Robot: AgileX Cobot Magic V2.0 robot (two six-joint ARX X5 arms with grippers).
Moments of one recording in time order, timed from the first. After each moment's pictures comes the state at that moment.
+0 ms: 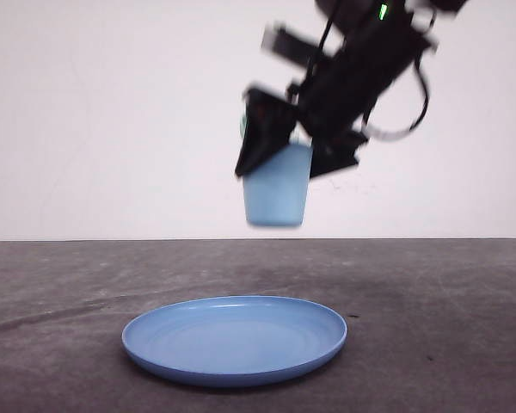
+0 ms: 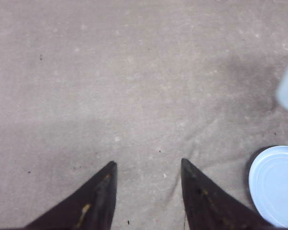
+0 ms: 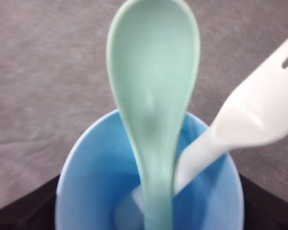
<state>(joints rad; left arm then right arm) -0.19 0.79 1.09 -0.94 0.00 -0.01 0.57 1.61 1.13 -0.17 -0.26 0.01</state>
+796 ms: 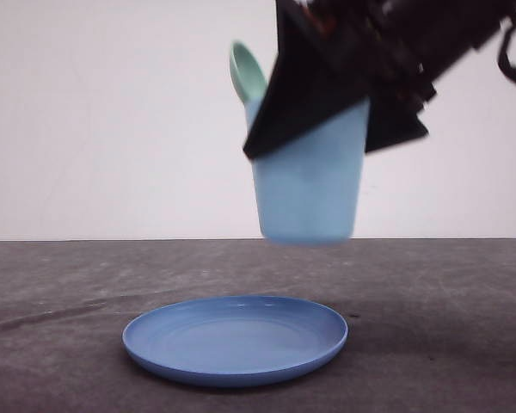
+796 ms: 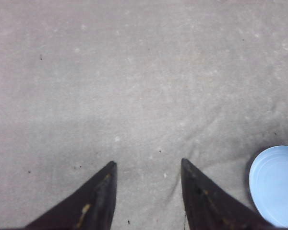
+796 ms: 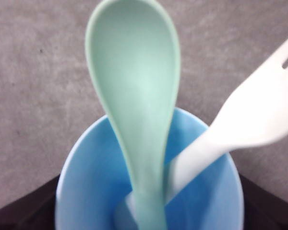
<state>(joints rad) -0.19 0.79 1.09 -0.94 0.00 -0.01 0.85 1.13 0.62 -0.06 -0.13 0.03</state>
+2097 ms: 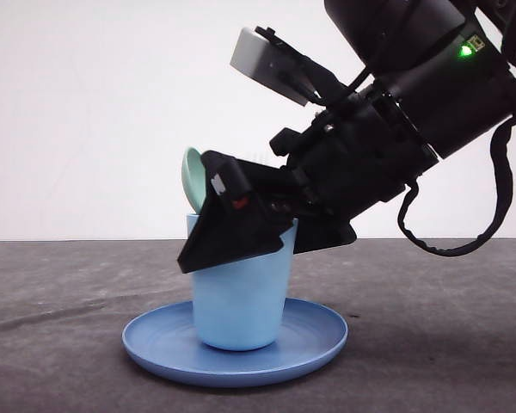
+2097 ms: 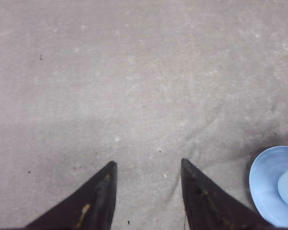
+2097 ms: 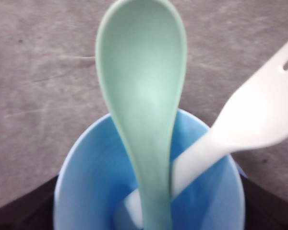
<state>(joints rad) -0.19 0.79 1.09 -0.94 0.00 -0.02 0.86 1.51 0.57 0.42 -0.16 0.02</state>
